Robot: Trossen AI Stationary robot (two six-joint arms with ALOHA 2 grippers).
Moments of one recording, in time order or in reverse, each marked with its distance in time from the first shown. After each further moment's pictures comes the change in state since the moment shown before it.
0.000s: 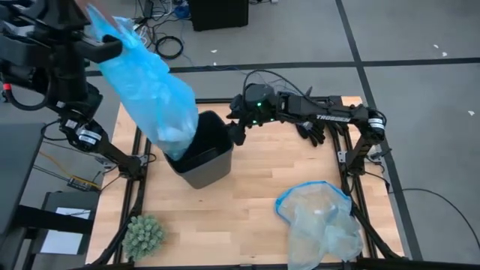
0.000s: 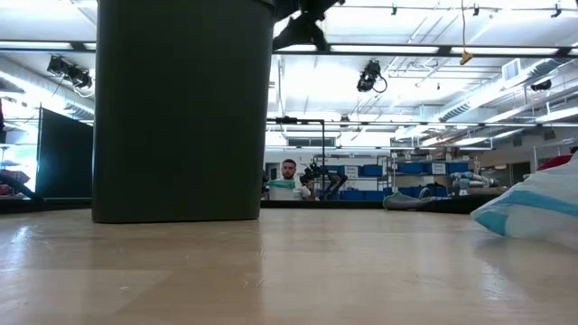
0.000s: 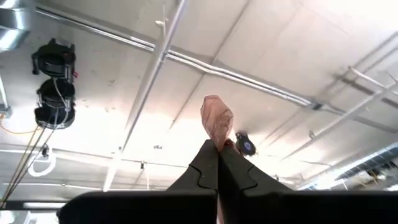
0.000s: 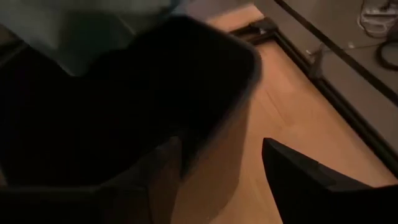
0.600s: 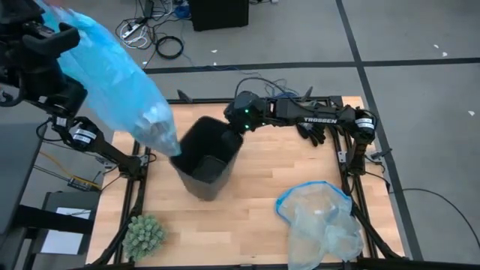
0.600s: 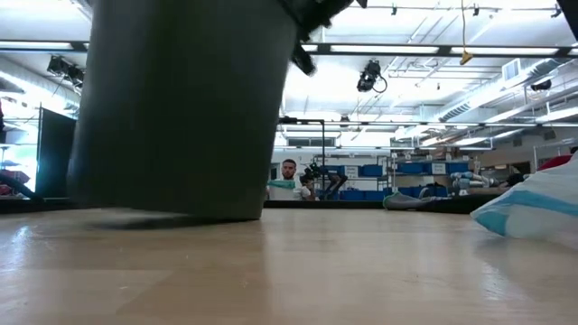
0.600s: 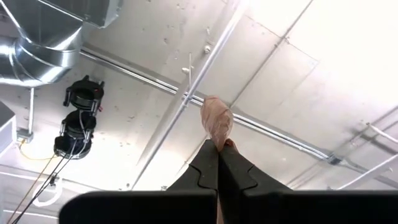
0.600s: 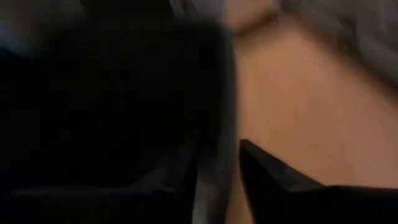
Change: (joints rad) left arm 0.015 -0.065 0.000 0.053 0.174 -0.034; right arm -0.004 0.104 -0.001 -0.027 -0.082 0.124
